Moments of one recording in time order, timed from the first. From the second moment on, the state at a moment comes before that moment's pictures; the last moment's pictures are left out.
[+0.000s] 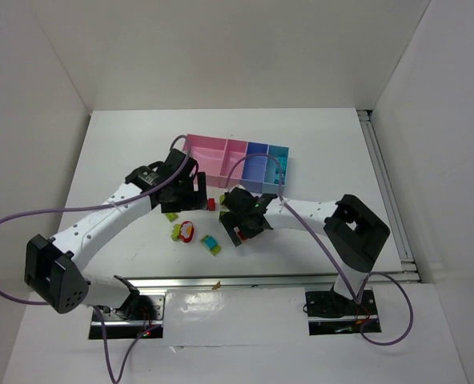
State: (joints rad) left arm -0.57 1.34 1.19 -0.89 -0.10 -0.64; right arm 0.92 1.72 1.04 -0.50 0.21 0.35
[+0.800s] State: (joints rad) left arm -0.46 1.37 1.31 -0.92 -0.19 -0.62; right arm 0.79 1.52 1.12 -0.53 0.19 0.30
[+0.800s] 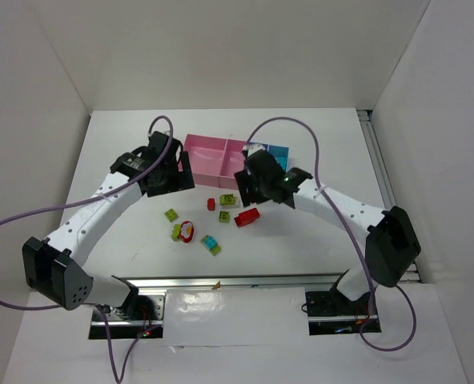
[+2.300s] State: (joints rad) left arm -0.55 1.56 1.11 -0.84 -0.06 -0.63; right arm 0.52 1.92 1.68 -0.54 0.24 0.28
